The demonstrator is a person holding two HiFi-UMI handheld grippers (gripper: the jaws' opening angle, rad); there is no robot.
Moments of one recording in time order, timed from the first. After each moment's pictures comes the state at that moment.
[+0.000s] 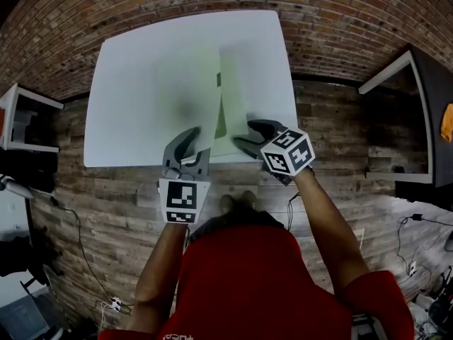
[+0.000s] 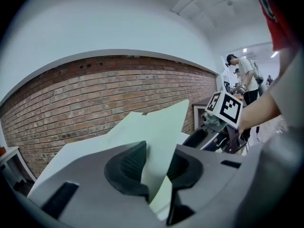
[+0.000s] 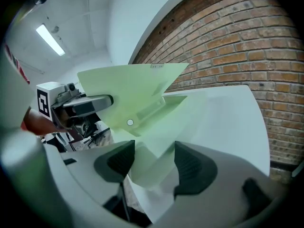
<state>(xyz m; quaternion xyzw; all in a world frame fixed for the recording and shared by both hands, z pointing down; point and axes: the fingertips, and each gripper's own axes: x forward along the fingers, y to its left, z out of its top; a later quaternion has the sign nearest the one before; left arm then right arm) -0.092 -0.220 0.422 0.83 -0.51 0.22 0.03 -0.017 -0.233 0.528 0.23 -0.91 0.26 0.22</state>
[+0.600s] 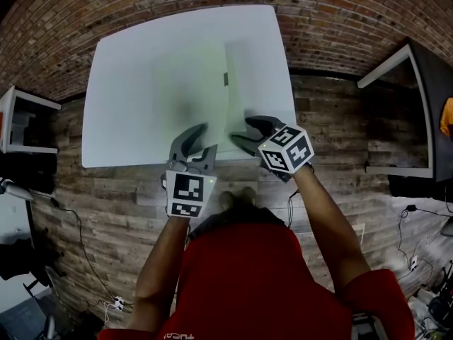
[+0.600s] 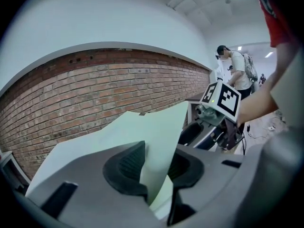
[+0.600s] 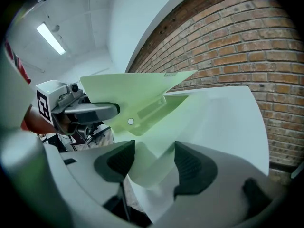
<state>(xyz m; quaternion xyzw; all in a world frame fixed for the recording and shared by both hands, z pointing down) -0.070 -0.223 0.446 0.84 -0.47 0.25 0.04 -0.016 -0.233 0.530 0.23 -0.91 0.25 0.23</state>
